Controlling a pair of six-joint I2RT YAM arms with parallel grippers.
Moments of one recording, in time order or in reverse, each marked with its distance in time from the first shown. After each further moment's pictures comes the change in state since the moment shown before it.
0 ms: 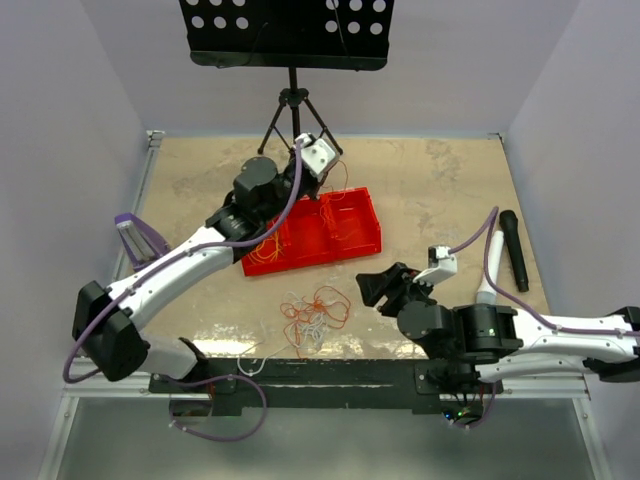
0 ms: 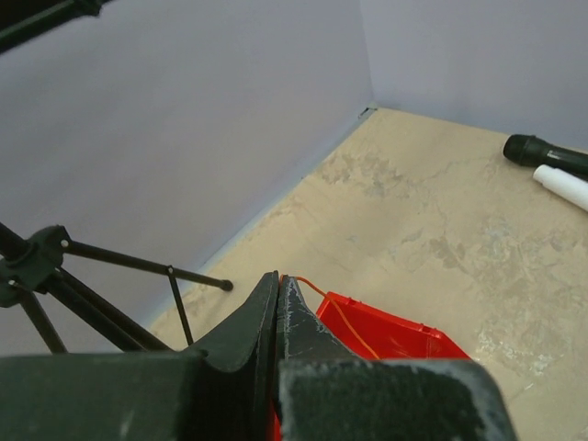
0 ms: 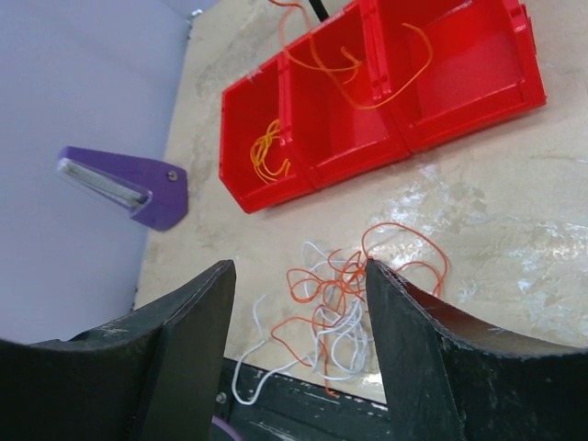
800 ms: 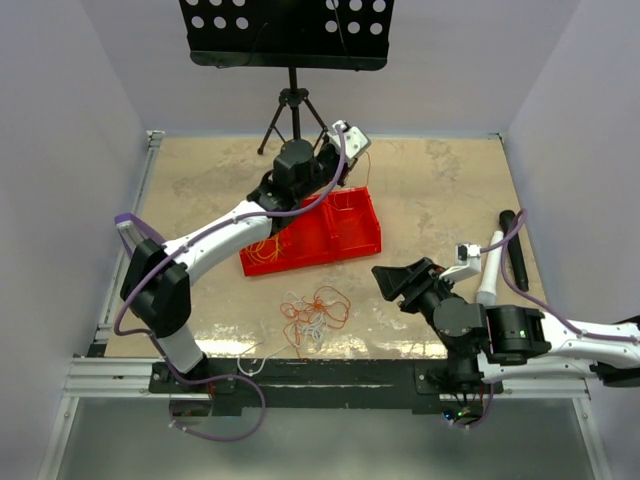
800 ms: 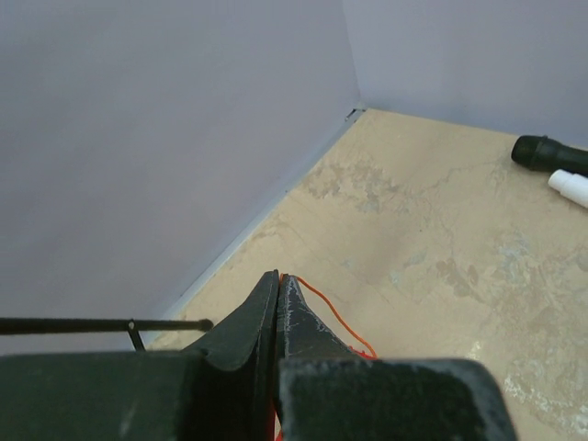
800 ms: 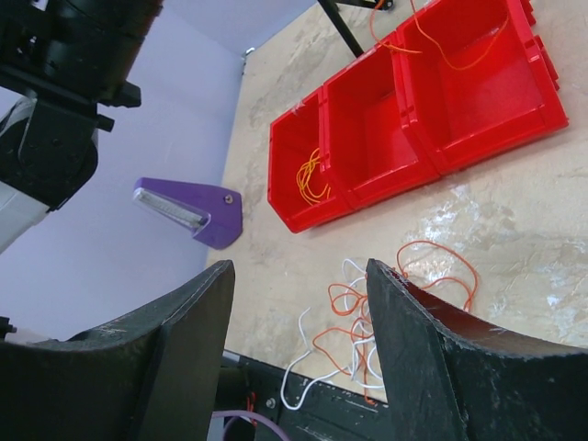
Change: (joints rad) left arm 0.006 0.352 0.203 0.089 0.043 0.008; right arm 0.000 -0.182 -0.021 0.038 0.007 -0.043
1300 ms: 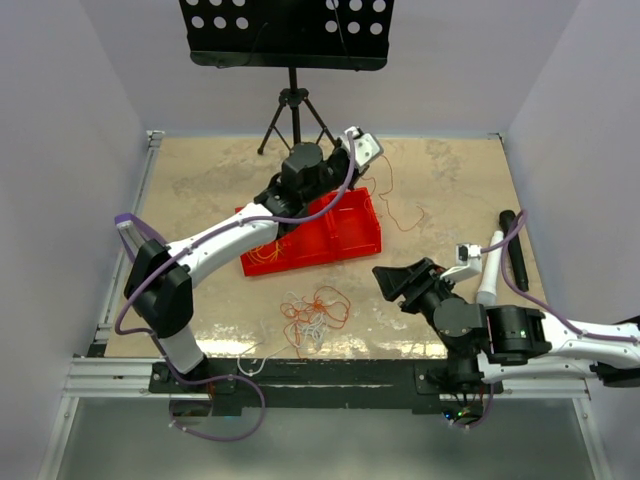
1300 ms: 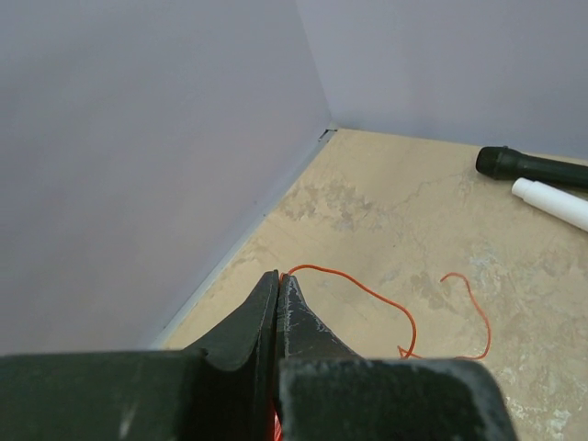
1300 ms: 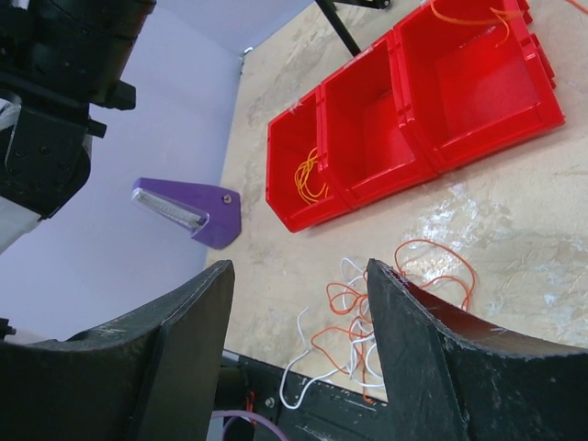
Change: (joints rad) left arm -0.052 0.016 0.053 0.008 0.045 0.024; right arm 0.000 -0.008 -0.003 -0.010 0.001 0.010
